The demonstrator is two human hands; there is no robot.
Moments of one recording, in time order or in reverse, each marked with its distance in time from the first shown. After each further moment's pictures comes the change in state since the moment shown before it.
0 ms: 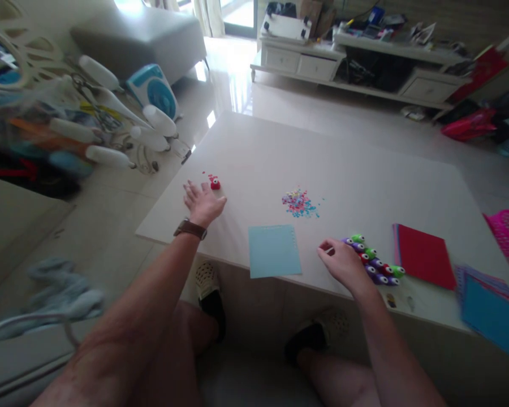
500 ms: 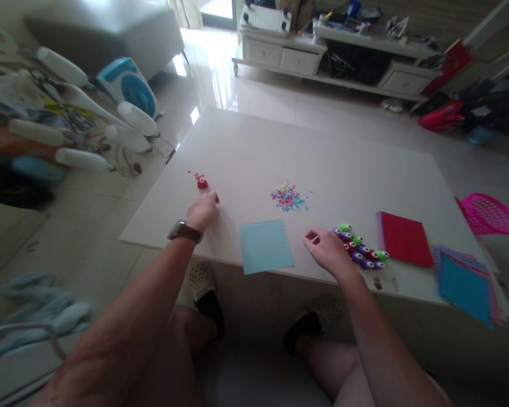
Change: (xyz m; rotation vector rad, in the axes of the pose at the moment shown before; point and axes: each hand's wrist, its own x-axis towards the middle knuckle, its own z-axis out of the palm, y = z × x) left_hand -0.014 0.008 -0.001 0.100 -0.294 0.298; right_hand -0.004 -0.022 -0.005 0.025 0.030 -0.049
